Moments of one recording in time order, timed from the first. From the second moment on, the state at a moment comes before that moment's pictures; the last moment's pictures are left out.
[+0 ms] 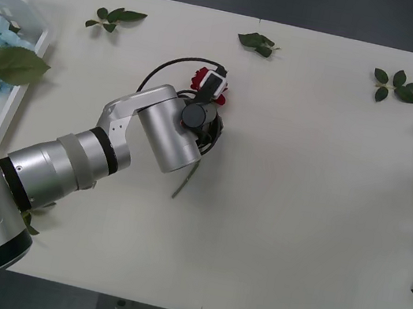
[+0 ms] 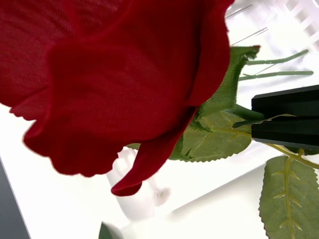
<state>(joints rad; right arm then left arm) -0.54 -0.74 -0.51 -1.41 -0.36 1.48 1.42 -0.86 0.27 -0.84 -1.06 0.14 0.76 -0.93</state>
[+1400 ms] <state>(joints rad) -0.54 -0.81 -0.45 -0.90 -0.33 1.04 1.73 -0.87 0.25 -0.83 -0.94 0.14 0.58 -0.90</state>
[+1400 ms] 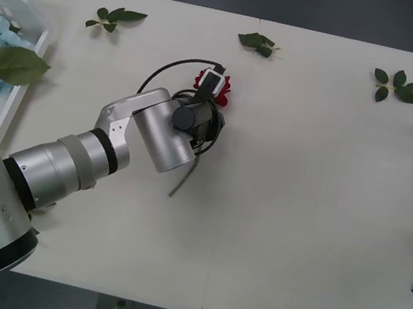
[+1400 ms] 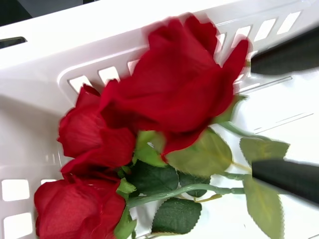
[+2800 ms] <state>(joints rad) -0.54 -0.81 -0.42 -1.29 -1.07 1.61 1.83 -1.13 0.26 -0.79 -1.59 -0.12 0.88 0.04</state>
